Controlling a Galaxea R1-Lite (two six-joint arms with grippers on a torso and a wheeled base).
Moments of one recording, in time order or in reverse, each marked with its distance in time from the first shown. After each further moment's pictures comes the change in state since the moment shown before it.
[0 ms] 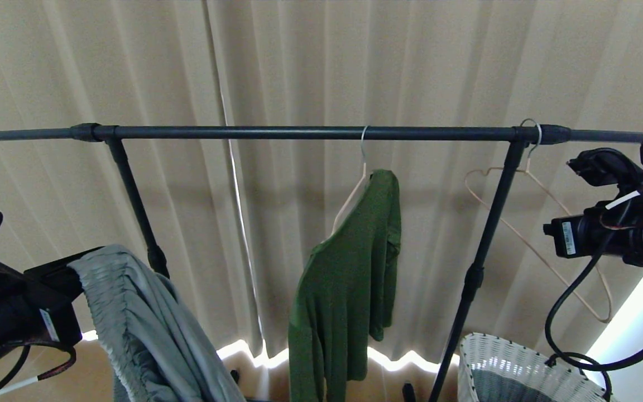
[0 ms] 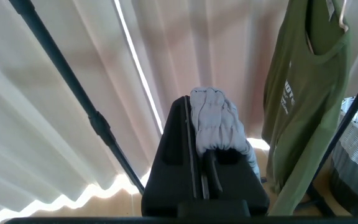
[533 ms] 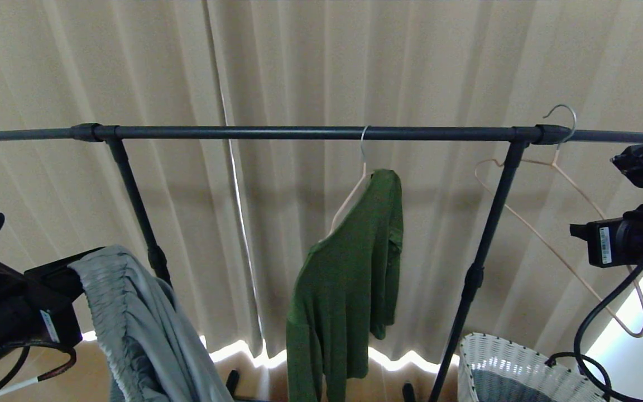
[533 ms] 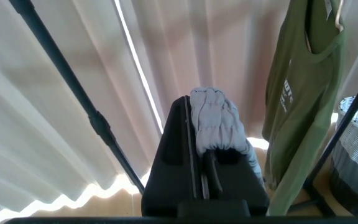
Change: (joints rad) left arm 0.000 0.000 0.001 0.000 0.002 0.019; right arm -0.003 -0.156 0.090 -0.002 0.003 0.001
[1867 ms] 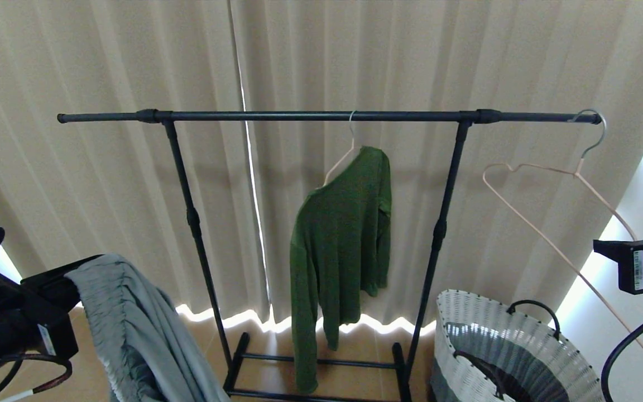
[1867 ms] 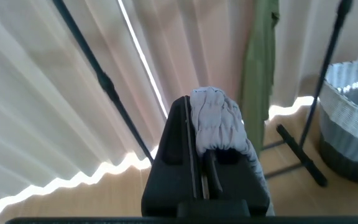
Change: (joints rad) left arm 0.001 -0.023 0.029 0.000 0.000 0.047; right arm 0.000 -0.134 0.113 -0.001 0.006 0.003
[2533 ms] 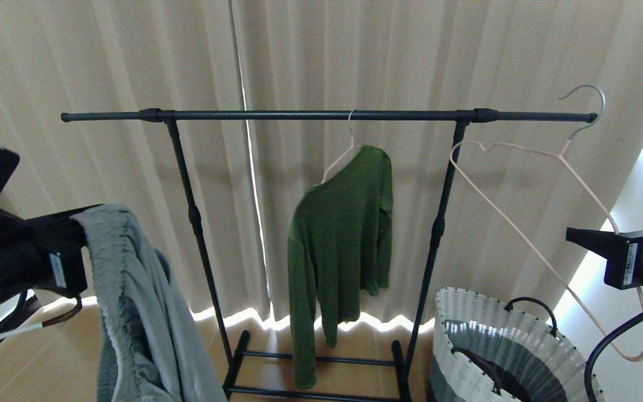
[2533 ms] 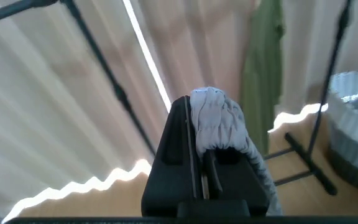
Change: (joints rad) left arm -0.044 0.096 -0.263 0.146 0.095 0.031; right arm 0.111 -0.025 0.035 -0.118 0.103 0.112
